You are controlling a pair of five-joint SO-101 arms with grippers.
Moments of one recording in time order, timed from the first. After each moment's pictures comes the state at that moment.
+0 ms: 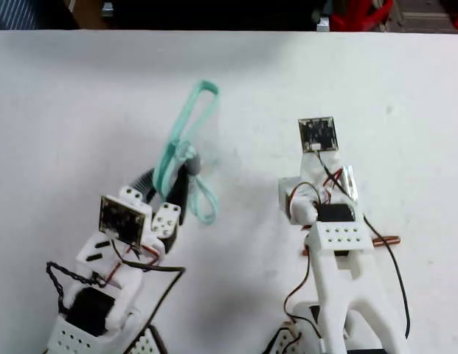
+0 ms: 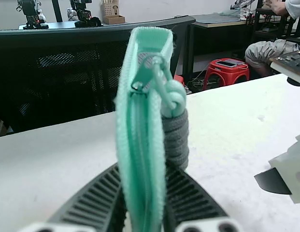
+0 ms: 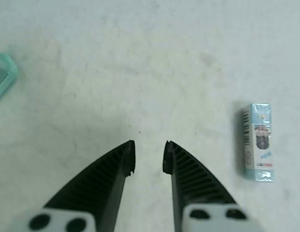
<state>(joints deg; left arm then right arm) 18.1 -102.5 85.7 35.6 -0.8 -6.0 -34.8 60.6 36.1 4.1</state>
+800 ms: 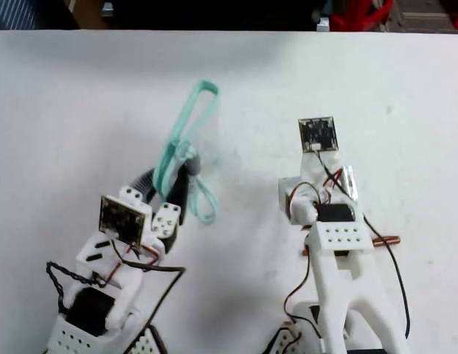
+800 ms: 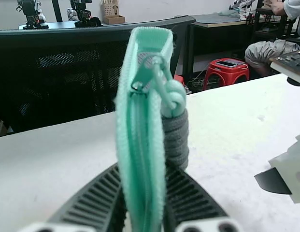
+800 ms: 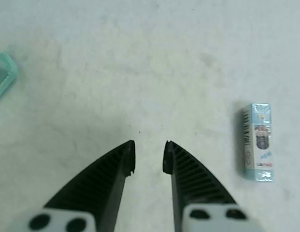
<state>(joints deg) 18.1 -102.5 85.7 35.6 -1.3 -6.0 -34.8 60.6 36.1 4.1</state>
